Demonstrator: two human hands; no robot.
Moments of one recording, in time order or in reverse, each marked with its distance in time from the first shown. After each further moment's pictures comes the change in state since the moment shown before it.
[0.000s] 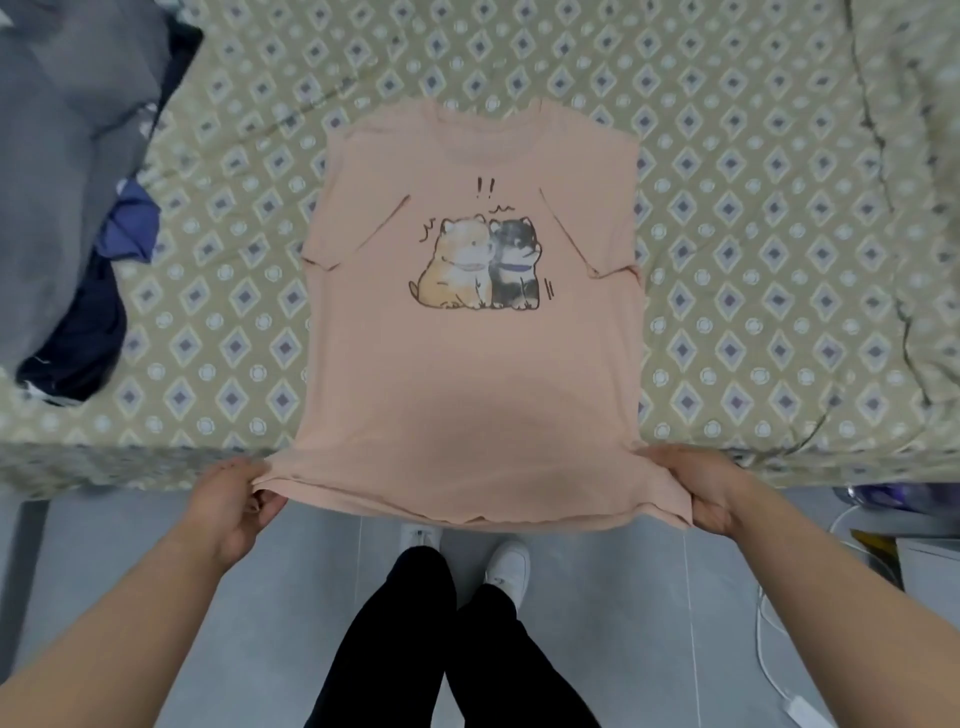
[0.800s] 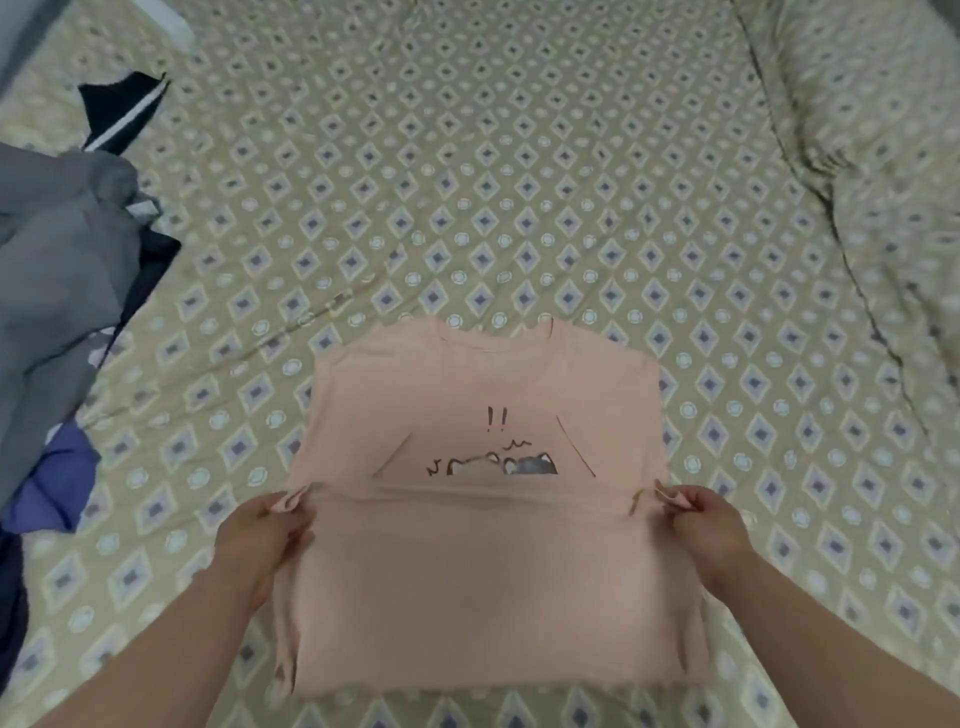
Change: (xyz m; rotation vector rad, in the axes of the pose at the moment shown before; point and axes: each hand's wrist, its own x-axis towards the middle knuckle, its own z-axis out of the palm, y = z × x) left_hand 0.157 0.204 0.191 0.174 -0.043 0.177; right_hand 0.120 -0.231 0.091 -0.237 0.545 -0.364
